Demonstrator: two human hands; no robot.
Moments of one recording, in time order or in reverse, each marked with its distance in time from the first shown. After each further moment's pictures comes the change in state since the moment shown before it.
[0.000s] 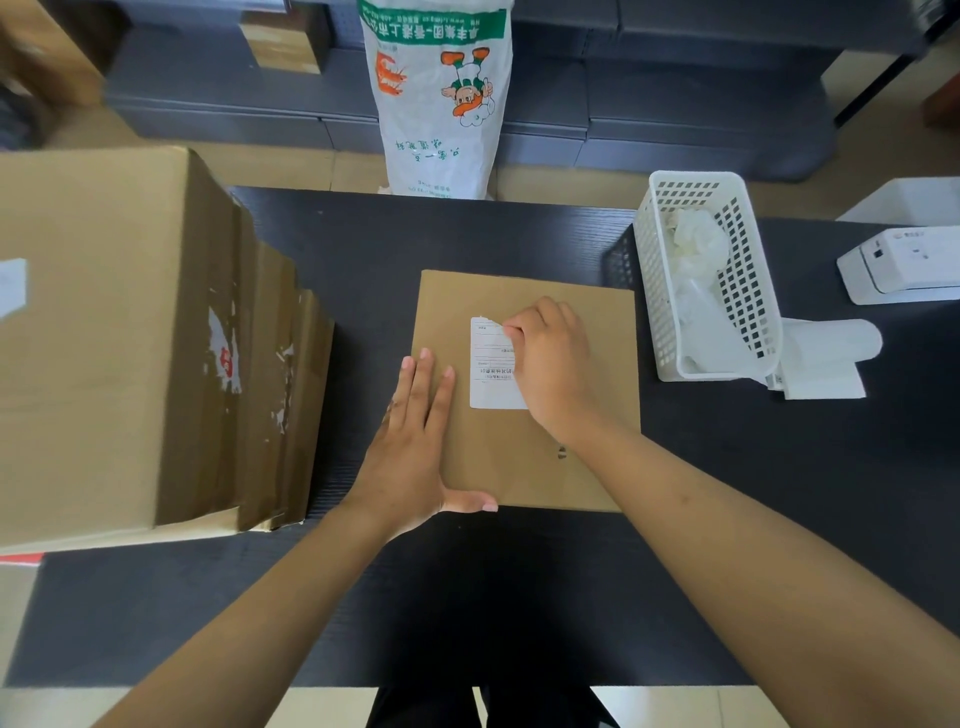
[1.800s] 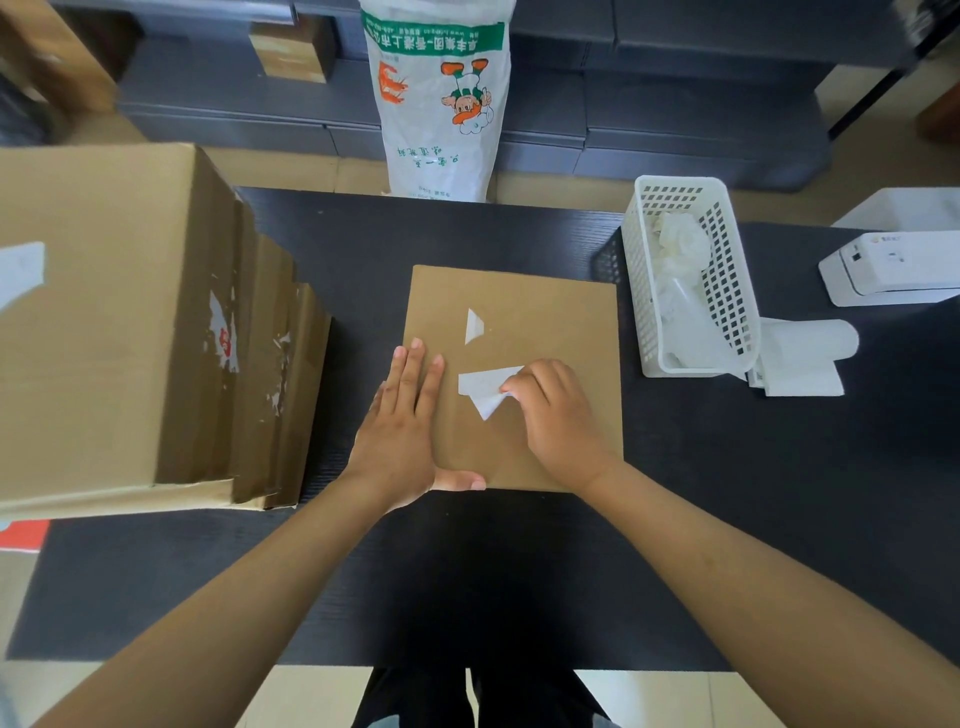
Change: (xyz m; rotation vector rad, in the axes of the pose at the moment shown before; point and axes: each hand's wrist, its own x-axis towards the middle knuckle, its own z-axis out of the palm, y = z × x) left_hand 0.001 0.011 -0.008 0.146 -0.078 -0.104; right_hand -0.071 0.022 -0.022 0.090 -0.006 -0.347
